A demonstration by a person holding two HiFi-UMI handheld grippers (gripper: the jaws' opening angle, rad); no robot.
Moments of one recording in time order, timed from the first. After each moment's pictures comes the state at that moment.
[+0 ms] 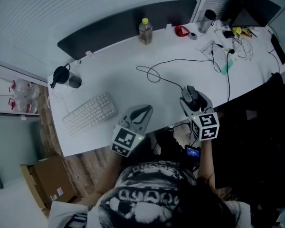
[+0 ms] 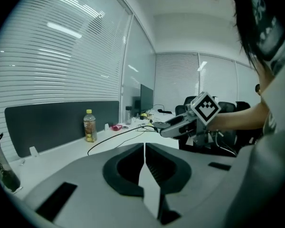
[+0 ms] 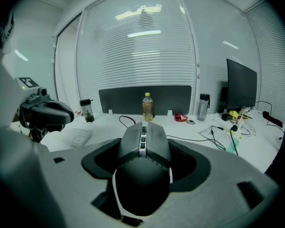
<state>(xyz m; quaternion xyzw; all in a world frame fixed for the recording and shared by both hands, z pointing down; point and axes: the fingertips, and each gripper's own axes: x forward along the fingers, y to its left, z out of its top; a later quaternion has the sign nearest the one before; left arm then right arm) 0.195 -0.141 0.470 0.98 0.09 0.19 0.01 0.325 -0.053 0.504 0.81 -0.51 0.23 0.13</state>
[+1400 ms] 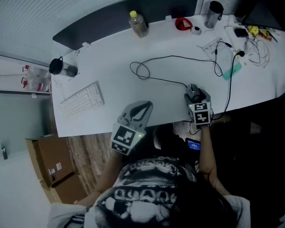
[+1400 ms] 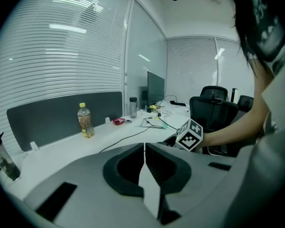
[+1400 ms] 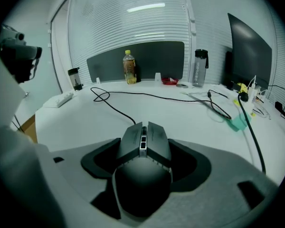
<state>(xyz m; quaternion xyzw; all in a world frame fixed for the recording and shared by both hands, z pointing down) 0.296 -0.076 0.496 0.97 -0.01 0.25 0.01 0.459 0.007 0.687 0.75 -0.53 0.33 0.21</state>
